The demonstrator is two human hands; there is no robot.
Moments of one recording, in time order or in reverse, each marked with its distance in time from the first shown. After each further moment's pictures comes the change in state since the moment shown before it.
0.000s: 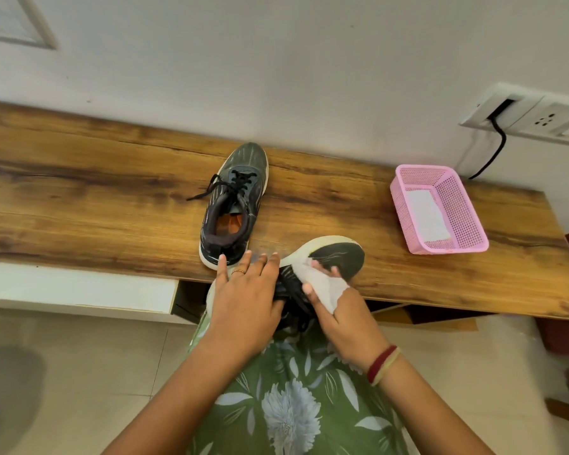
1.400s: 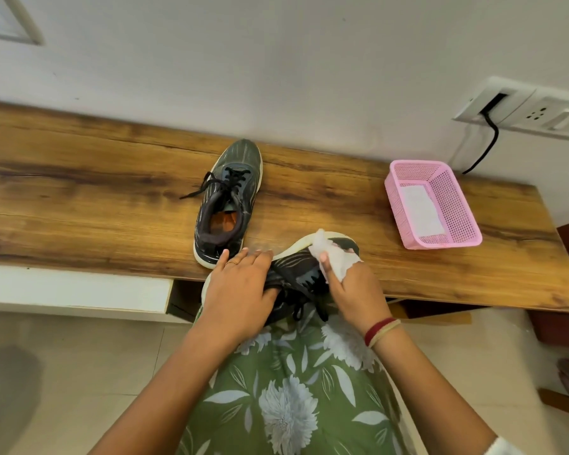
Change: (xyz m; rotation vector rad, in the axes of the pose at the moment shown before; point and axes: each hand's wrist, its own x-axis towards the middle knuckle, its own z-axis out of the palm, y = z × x) left_hand 0.014 -0.008 0.000 -0.105 -0.001 0.050; right_hand 0.020 0.017 -0.013 -0.092 0.151 0.071
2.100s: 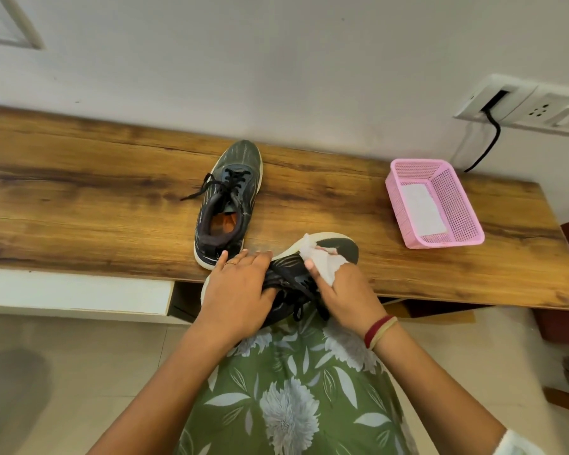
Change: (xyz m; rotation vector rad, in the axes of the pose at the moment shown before) left_hand 0.002 -0.004 -0.001 -0.012 0.000 0.009; right_hand 0.006 0.004 0.009 0.018 -0.092 -0.095
